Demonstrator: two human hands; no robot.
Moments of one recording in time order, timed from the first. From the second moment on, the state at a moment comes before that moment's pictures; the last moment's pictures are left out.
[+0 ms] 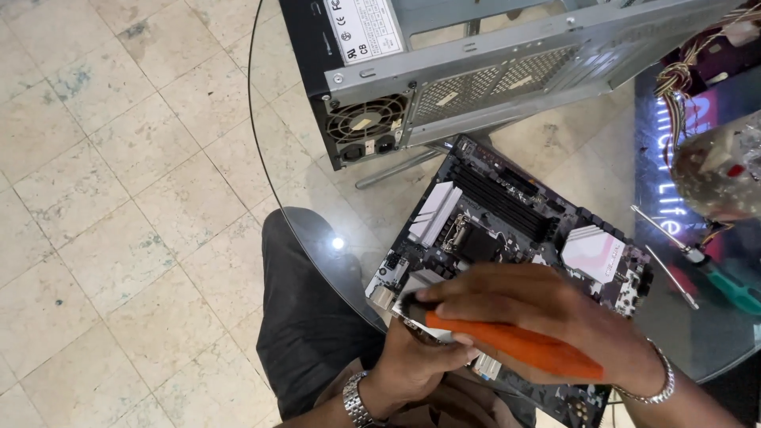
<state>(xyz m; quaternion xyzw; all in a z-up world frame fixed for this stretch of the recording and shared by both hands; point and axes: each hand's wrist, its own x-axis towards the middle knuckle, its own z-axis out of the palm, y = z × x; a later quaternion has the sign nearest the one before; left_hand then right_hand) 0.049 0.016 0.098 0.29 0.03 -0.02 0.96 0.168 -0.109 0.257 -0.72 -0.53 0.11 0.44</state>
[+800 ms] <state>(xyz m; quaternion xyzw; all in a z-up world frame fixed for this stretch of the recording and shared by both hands) 0.047 0.020 0.106 0.33 0.15 -0.13 0.92 0.188 -0.112 0.258 -0.69 -0.49 0.24 0.47</state>
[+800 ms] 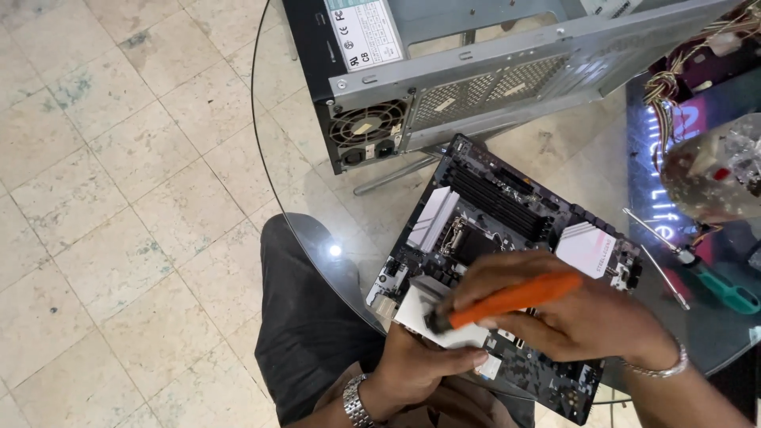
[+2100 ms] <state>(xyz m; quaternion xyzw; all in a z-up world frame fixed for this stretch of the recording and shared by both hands) 0.037 0.007 0.080 0.32 0.19 -0.07 0.92 0.214 -0.147 0.237 -0.76 -0.48 0.00 0.43</state>
